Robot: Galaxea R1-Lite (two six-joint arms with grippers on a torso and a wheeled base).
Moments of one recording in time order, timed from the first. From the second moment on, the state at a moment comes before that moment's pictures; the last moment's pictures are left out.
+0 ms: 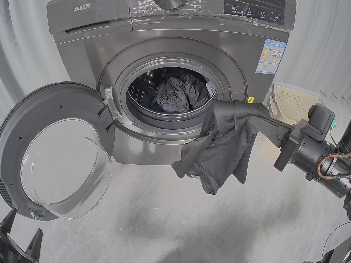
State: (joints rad) left arm -0.15 0.10 -0.05 -0.12 -0.02 -0.03; right arm 0.72 1.40 -0.54 -1.01 -0.02 0.13
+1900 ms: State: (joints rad) left arm -0.50 1.87 -0.46 -1.17 -0.43 -0.19; right arm 0.78 1.90 -1.02 -1.23 -0.06 0.18
